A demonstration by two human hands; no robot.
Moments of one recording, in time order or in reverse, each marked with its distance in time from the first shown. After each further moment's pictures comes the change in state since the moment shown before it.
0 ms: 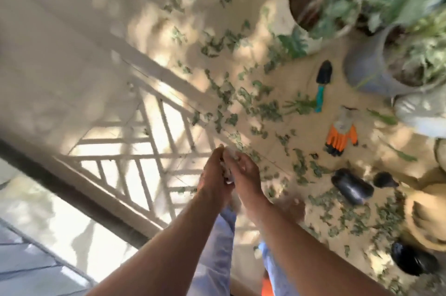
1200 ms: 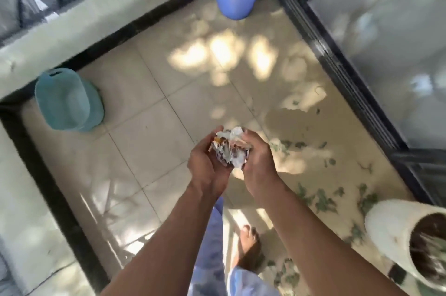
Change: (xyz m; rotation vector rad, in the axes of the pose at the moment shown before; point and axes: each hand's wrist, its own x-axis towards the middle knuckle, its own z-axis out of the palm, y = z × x) left_hand 0.082 0.668 -0.058 -0.685 -0.199 0.256; right_hand 0.242 -0.409 0.525 0.167 -0.320 0.066
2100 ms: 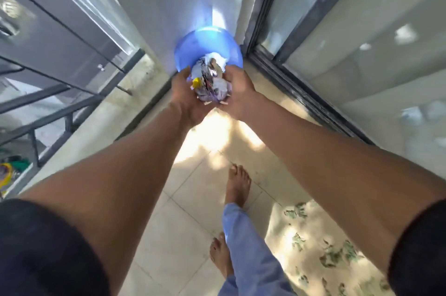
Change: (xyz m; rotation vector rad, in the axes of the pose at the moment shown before) left_hand 0.191 0.282 0.420 0.540 -0.151 -0.038; right_hand 0.315 -0.353 0.246 -0.056 0.061 0.091
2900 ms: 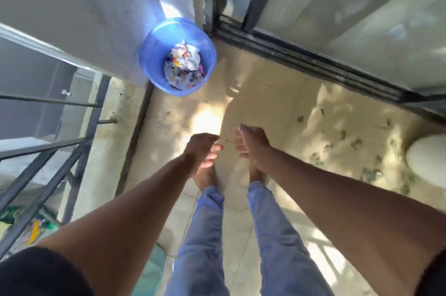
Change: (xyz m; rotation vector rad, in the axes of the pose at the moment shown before) left_hand 0.041 -0.045 -0.086 1.116 0.019 -0.417; right_hand -0.047 0.111 -0.043 -0.096 0.459 0.164
